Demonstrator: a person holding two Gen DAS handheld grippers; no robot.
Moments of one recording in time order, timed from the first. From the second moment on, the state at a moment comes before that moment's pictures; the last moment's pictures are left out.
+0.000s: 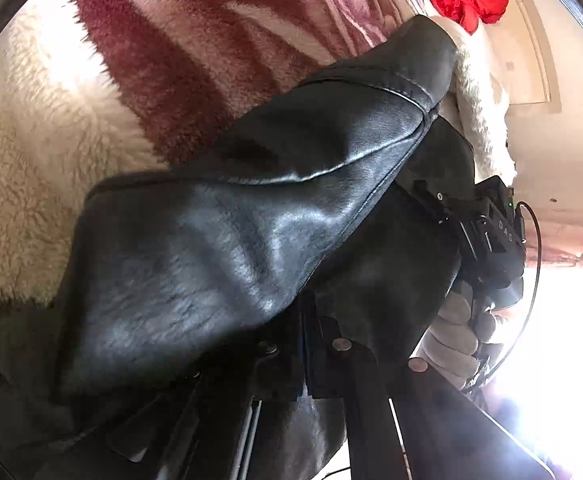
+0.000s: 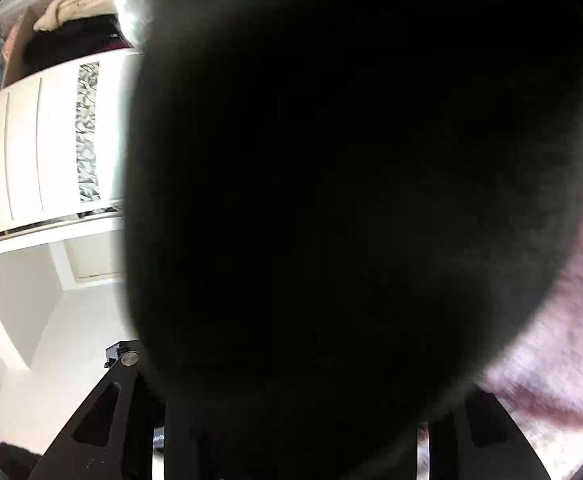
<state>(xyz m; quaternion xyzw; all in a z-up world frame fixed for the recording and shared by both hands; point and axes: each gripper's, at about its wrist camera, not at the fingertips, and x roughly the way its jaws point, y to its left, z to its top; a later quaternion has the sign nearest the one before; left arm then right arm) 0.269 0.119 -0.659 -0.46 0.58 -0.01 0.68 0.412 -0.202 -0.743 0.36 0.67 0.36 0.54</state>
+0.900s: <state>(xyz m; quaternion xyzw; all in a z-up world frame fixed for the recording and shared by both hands) 0.110 0.178 -0.654 -0.55 0.51 0.01 0.66 0.308 -0.146 -0.565 0.18 0.57 0.50 0.63</state>
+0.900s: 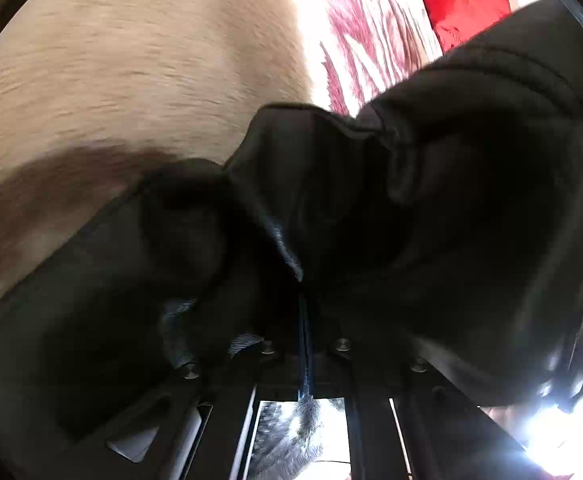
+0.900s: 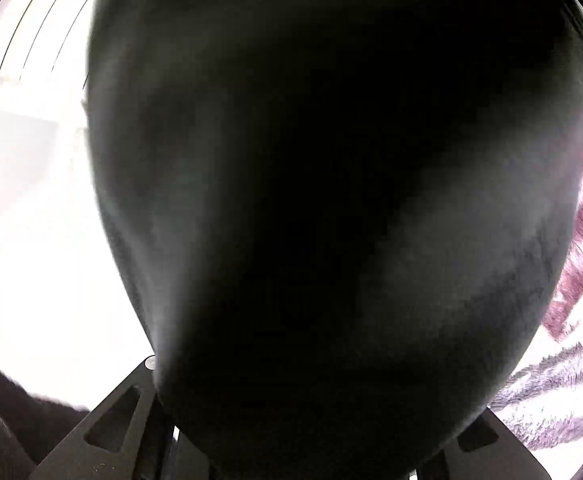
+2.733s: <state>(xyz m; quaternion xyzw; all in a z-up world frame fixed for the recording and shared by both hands) 0.039 0.213 -0.623 -0.53 0.53 -0.05 0.66 0.147 -0.107 -0.648 0.27 0.77 0.17 0.56</state>
